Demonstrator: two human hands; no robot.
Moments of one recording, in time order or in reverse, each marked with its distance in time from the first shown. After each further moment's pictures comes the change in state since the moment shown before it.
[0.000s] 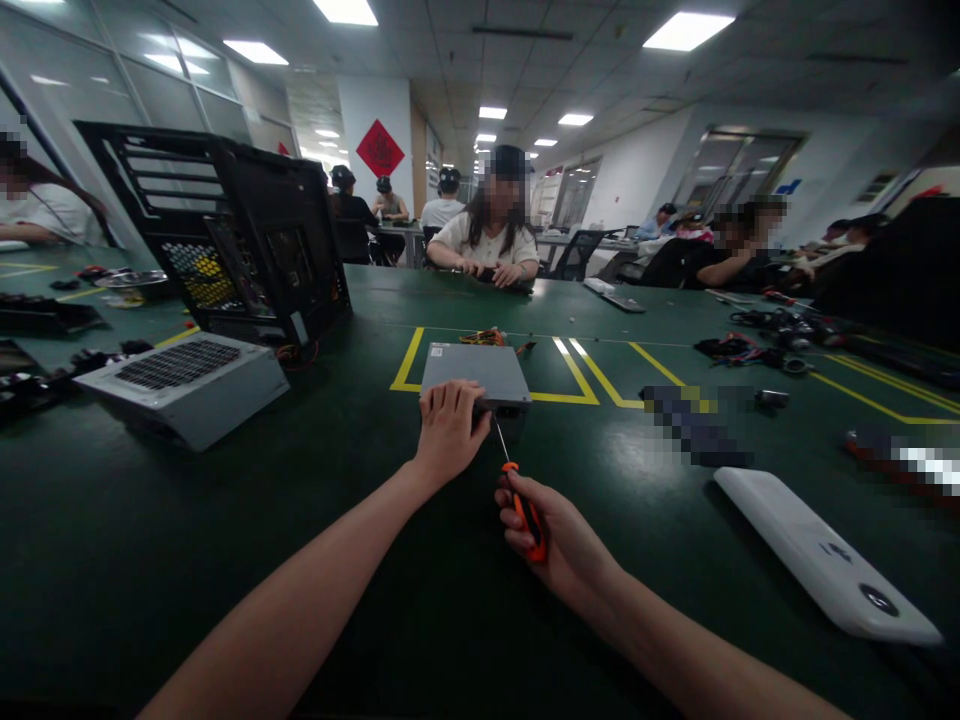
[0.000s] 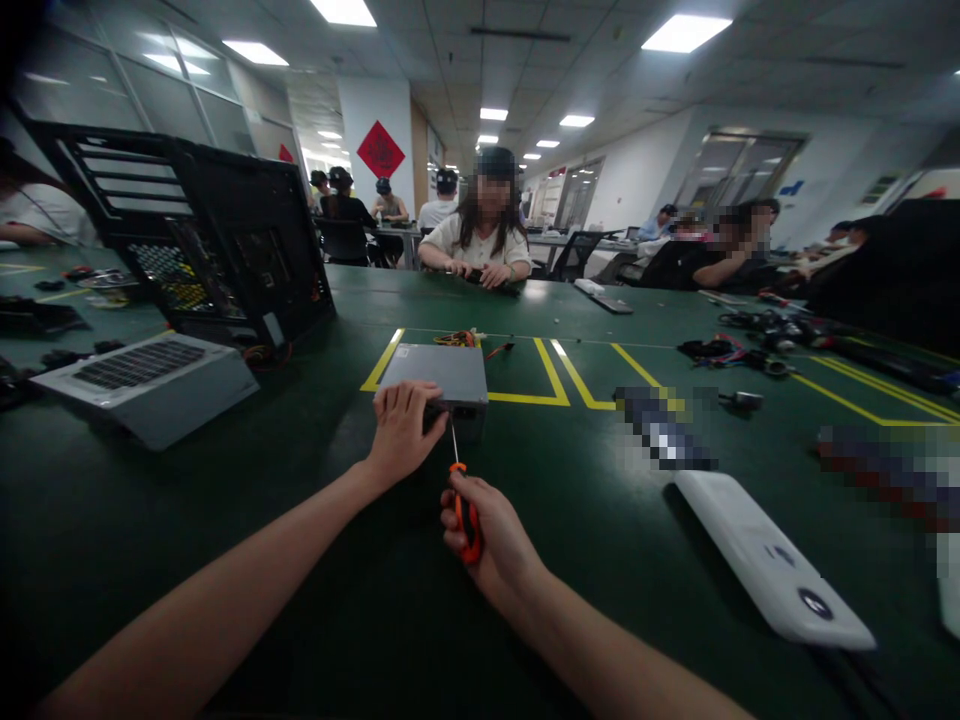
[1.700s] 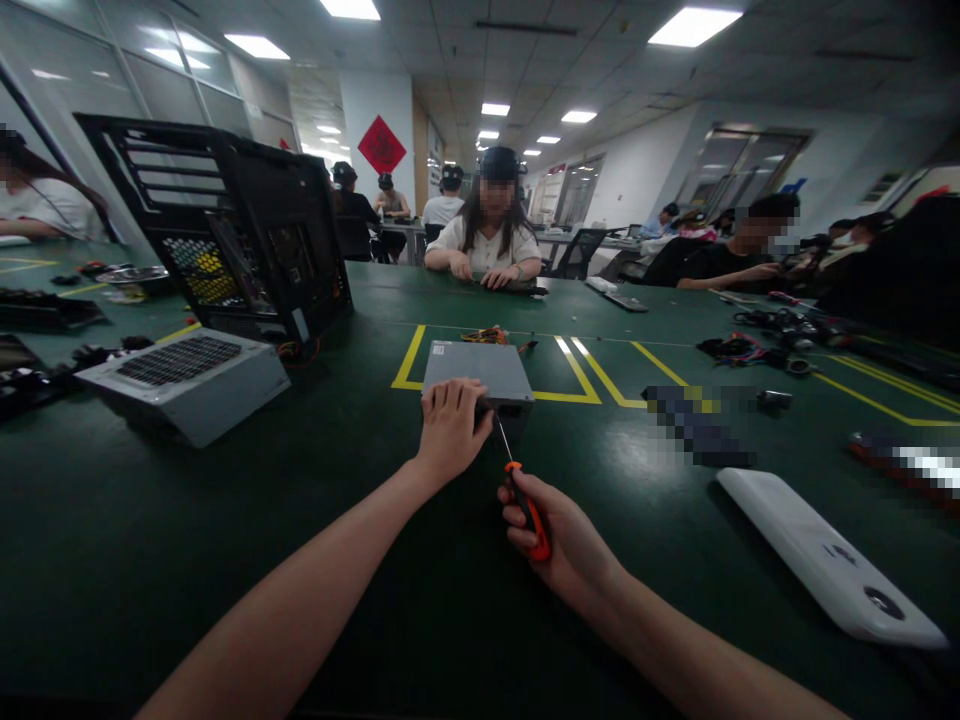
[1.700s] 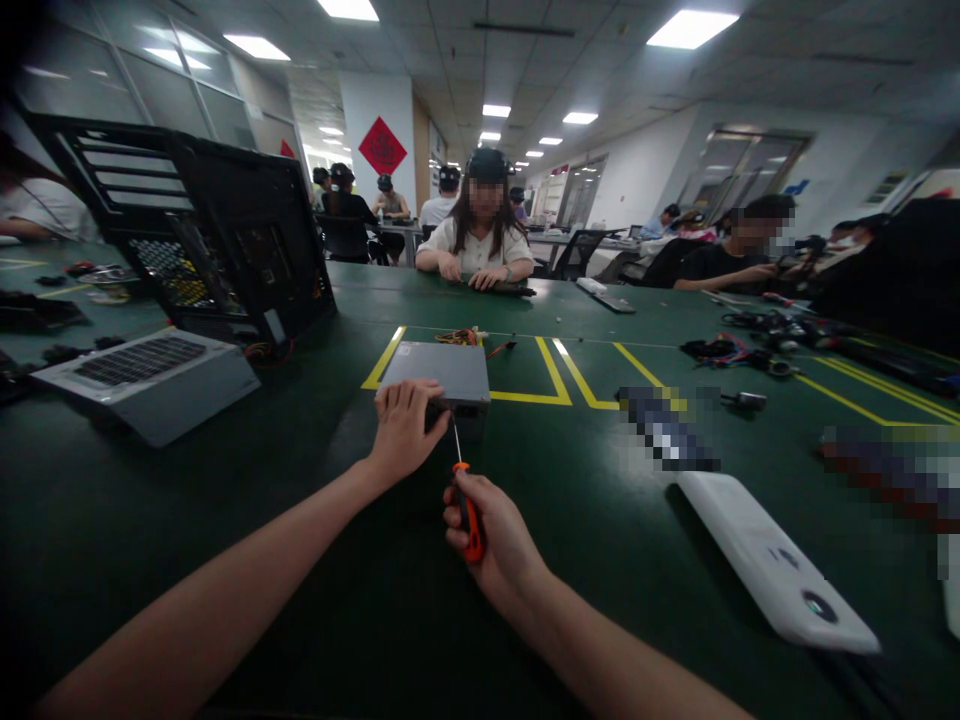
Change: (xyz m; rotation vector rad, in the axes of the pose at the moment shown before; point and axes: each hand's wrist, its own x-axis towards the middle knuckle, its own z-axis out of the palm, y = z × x) left_hand 0.000 0.001 -0.001 -0.005 -0.010 -0.010; right_hand 0.000 0.000 -0.001 0.025 -0.008 -0.009
